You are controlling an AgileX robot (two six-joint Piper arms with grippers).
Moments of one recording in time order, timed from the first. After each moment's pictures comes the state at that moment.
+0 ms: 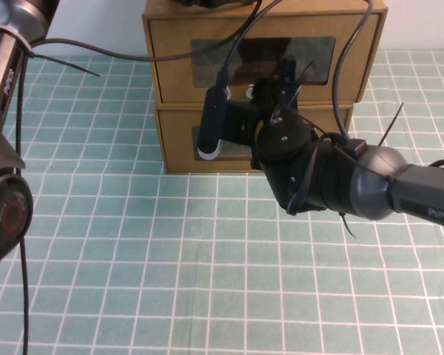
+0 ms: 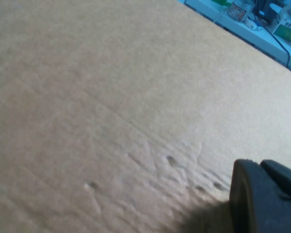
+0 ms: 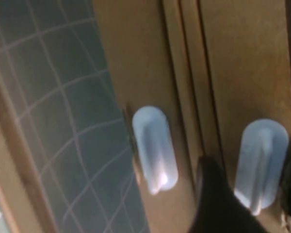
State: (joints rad) right arm 0.79 1.99 -1.46 -1.65 0.62 0.66; left arm -0.29 2.34 -2.66 -0.93 1.22 0.60
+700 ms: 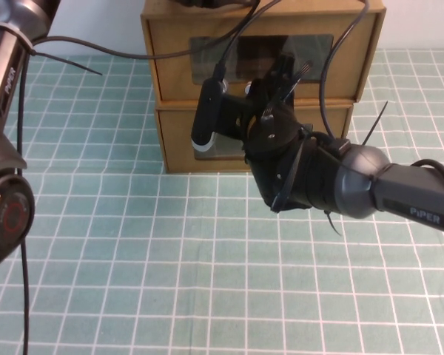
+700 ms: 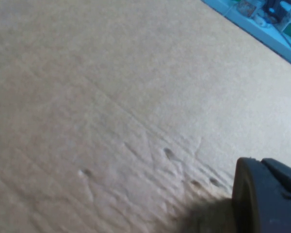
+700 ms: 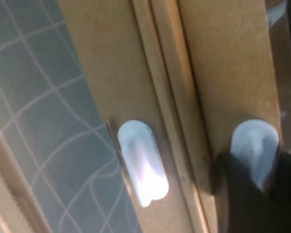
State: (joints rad) right arm 0.81 2.03 -1.53 -1.61 0.69 0.67; left arm -0.30 2.33 -2.66 -0.86 1.23 0.51
